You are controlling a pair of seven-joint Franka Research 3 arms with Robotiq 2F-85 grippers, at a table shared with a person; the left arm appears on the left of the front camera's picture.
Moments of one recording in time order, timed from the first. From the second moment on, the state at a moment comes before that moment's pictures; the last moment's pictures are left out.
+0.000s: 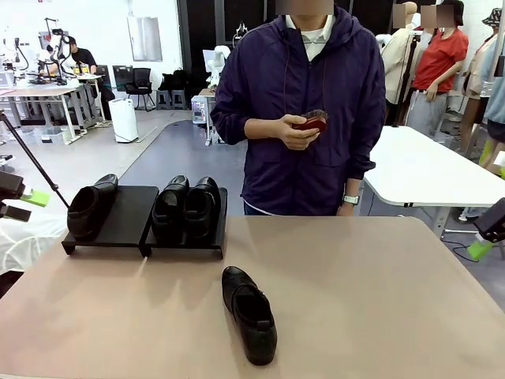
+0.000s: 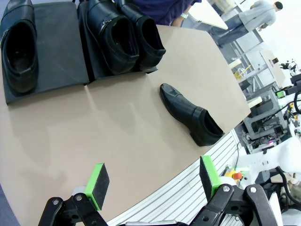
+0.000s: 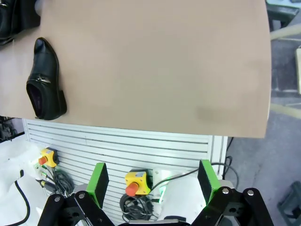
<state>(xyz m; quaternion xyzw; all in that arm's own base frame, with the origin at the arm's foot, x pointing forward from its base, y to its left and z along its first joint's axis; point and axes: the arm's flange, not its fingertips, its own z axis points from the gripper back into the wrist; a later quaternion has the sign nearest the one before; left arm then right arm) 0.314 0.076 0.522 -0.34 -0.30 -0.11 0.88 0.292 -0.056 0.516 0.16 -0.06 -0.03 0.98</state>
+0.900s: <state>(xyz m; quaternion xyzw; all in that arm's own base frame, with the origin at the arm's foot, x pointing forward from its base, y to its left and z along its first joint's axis) 0.342 -0.250 0.473 -0.25 -0.21 -0.10 0.94 0.292 -0.056 0.516 0.16 -0.06 -0.03 0.98</state>
